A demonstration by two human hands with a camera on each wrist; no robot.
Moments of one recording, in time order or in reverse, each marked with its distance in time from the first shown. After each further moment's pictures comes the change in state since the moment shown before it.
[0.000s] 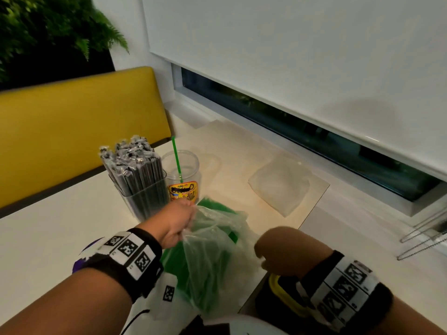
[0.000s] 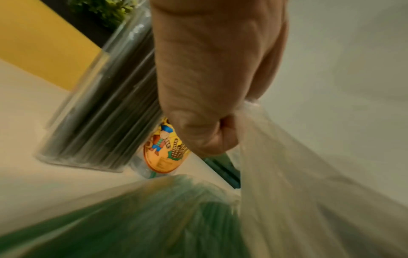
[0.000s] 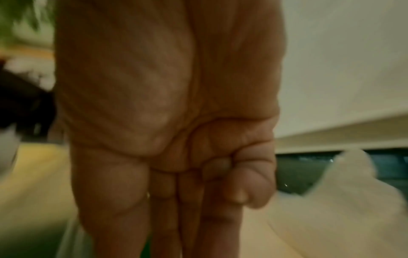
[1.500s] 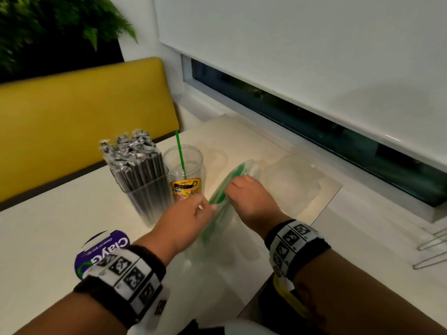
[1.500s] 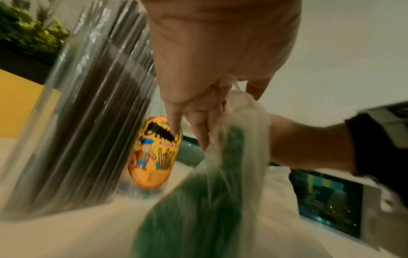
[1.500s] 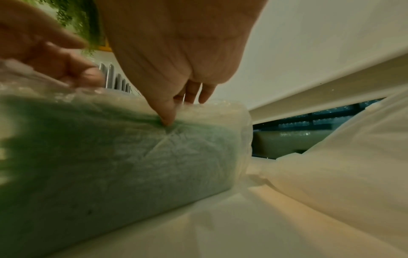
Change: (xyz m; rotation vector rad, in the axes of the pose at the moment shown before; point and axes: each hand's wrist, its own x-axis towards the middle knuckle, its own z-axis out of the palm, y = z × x) left_hand -0.007 -0.015 0.005 0.768 0.138 0.533; right_hand 0.111 0.024 -0.011 0.232 0.853 -0.158
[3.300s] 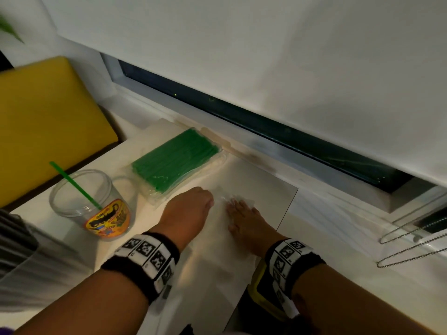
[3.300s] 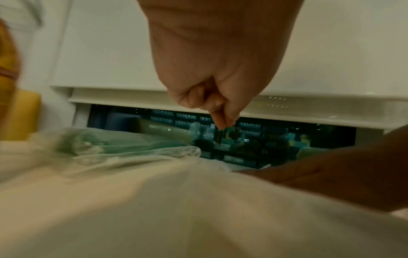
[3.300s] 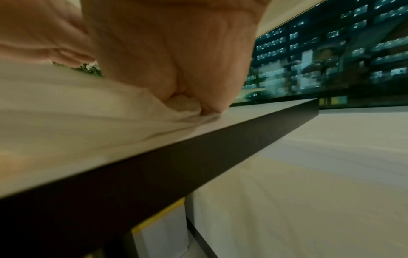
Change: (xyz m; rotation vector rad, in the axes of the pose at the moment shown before) left_hand 0.189 0.076 0.115 0.445 -0.019 0.356; right_hand -0.079 0.178 0.038 0.137 -0.550 0.576
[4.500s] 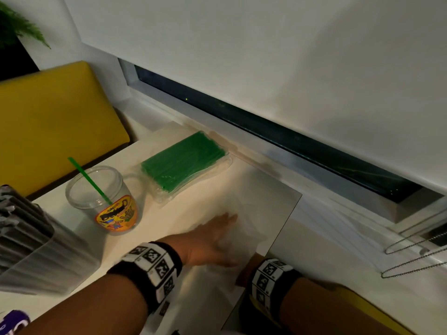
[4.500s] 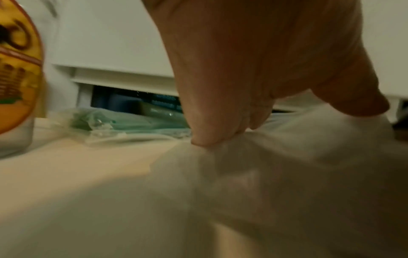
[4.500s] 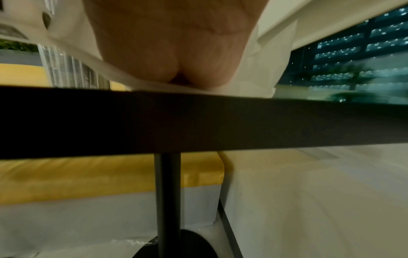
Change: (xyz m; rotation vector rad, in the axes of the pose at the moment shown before) left_hand -0.037 0.018 0.009 -0.307 -0.726 -0.005; right_hand -0.040 -0.045 0.023 0.143 -0.153 -0.284
